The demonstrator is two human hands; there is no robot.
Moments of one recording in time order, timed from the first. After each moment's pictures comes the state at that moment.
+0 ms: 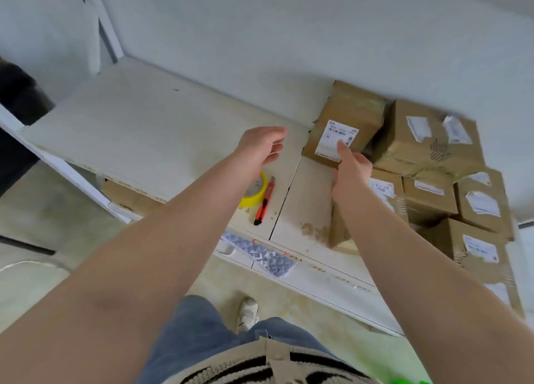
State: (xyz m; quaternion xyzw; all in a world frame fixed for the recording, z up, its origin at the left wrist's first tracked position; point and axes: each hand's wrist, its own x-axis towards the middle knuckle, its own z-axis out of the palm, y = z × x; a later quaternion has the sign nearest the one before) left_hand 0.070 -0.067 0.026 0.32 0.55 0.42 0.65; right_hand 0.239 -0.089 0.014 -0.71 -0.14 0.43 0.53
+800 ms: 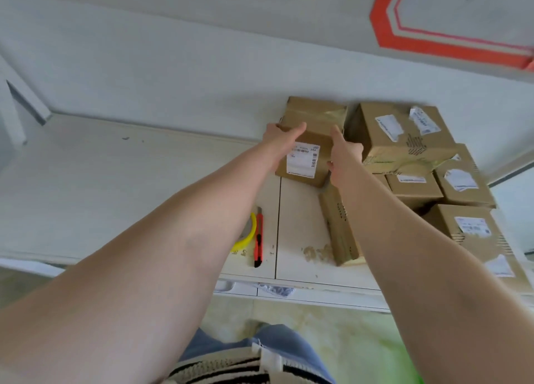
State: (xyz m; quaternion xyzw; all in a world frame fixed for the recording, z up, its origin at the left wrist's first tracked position) left_hand 0.142 0.041 0.024 0.47 0.54 0.24 0.66; right_hand 0.254 -0.018 0.038 -0.77 -0.09 0.37 0.52
